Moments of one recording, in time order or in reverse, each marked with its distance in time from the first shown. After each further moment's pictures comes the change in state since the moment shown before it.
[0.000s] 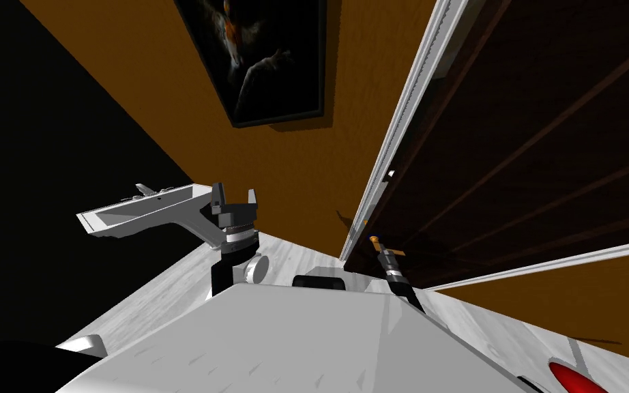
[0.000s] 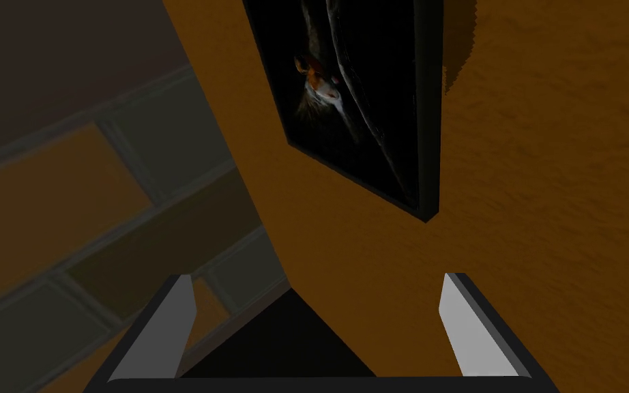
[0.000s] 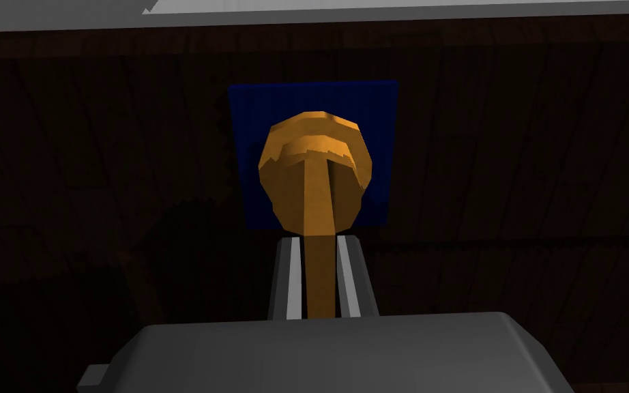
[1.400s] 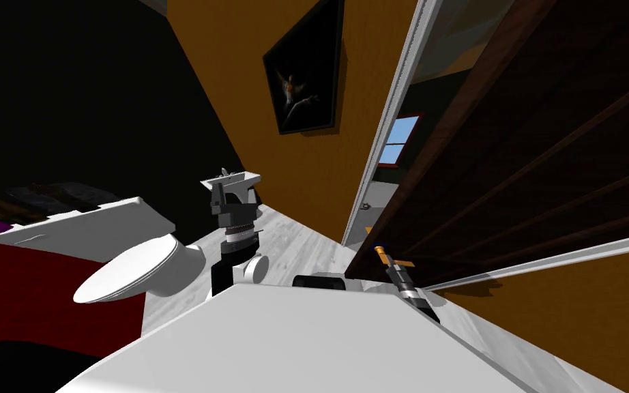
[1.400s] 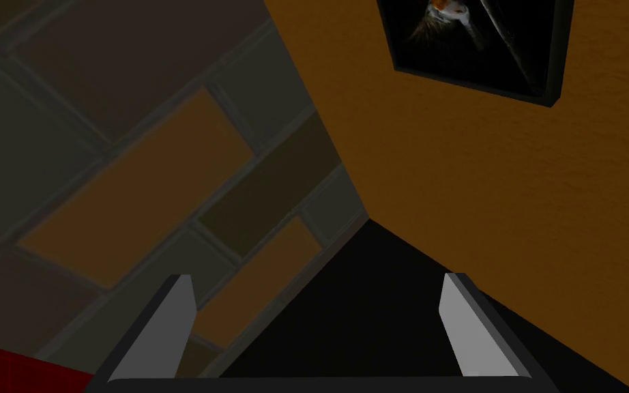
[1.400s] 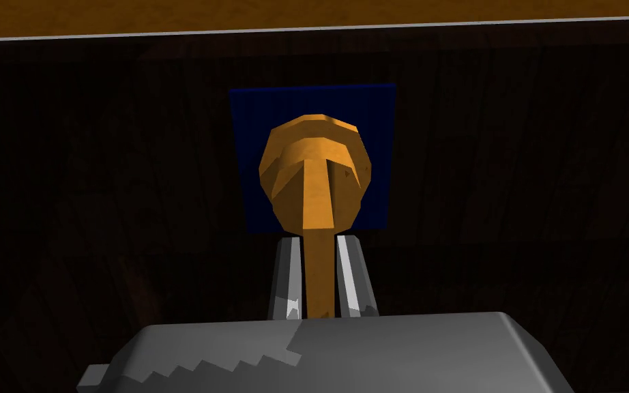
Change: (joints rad) arm 0.105 -0.108 0.147 0.024 -0.006 -0.184 -0.107
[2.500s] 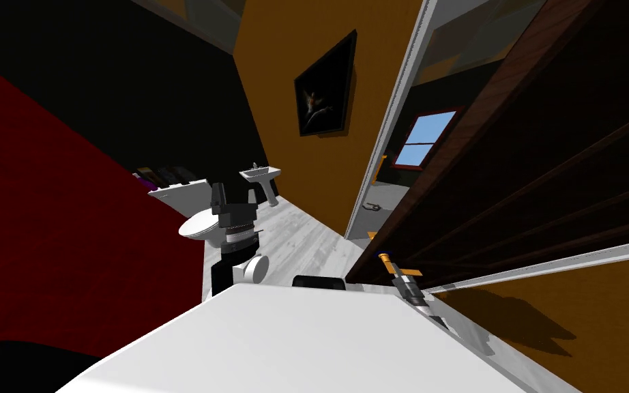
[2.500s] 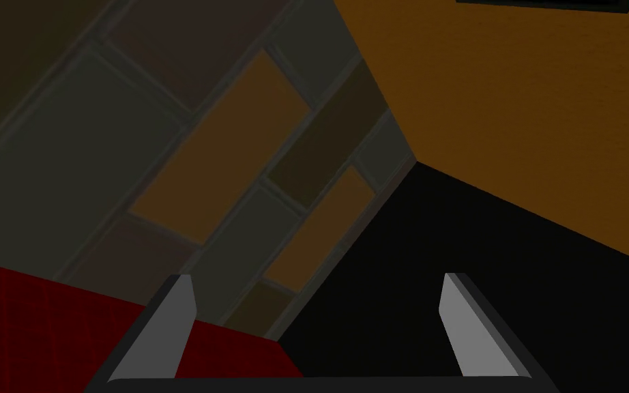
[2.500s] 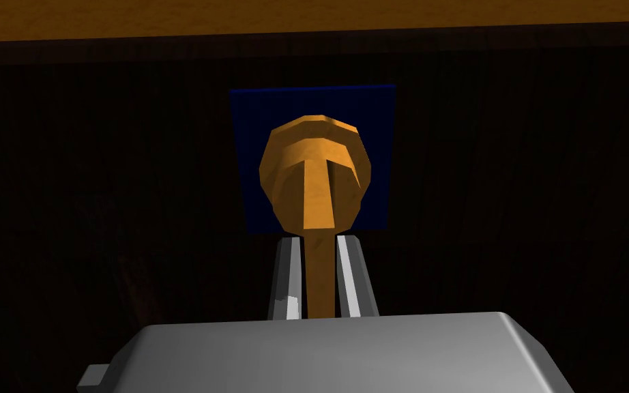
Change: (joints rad) arm 0.027 -0.021 0.072 0.095 -0.020 -0.142 -0.042
